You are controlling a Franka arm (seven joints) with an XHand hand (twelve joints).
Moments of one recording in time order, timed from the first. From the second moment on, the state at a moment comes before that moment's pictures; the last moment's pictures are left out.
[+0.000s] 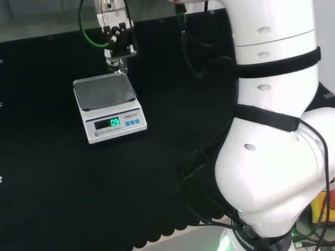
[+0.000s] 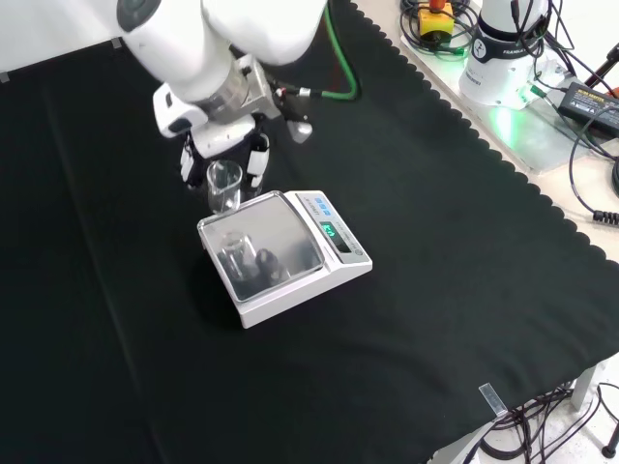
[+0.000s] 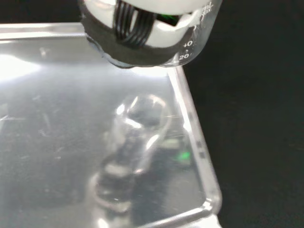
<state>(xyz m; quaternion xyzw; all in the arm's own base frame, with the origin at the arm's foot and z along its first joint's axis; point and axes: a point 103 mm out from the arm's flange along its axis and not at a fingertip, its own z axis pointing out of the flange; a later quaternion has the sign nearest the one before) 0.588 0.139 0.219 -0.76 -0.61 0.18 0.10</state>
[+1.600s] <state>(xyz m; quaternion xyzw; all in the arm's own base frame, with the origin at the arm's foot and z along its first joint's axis) 0.573 0.158 0.196 -0.71 -0.67 0.16 0.16</state>
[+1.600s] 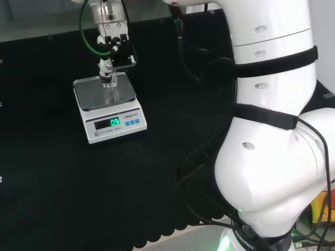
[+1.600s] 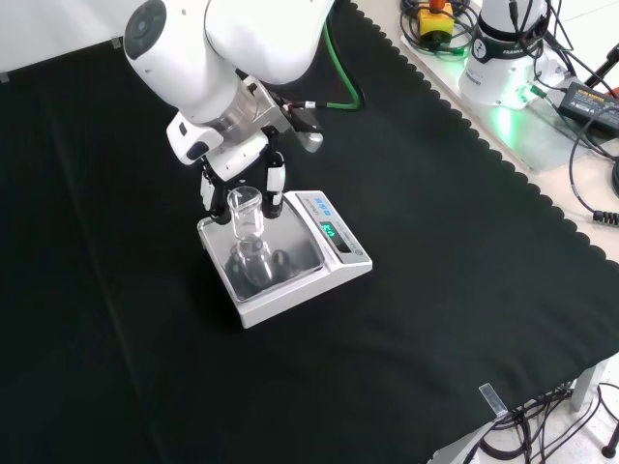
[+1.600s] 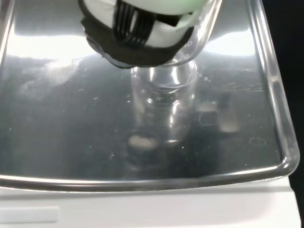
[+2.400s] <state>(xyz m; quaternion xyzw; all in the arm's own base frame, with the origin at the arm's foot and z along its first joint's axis) 0.568 0.175 0.183 -0.70 -0.67 0.19 0.16</state>
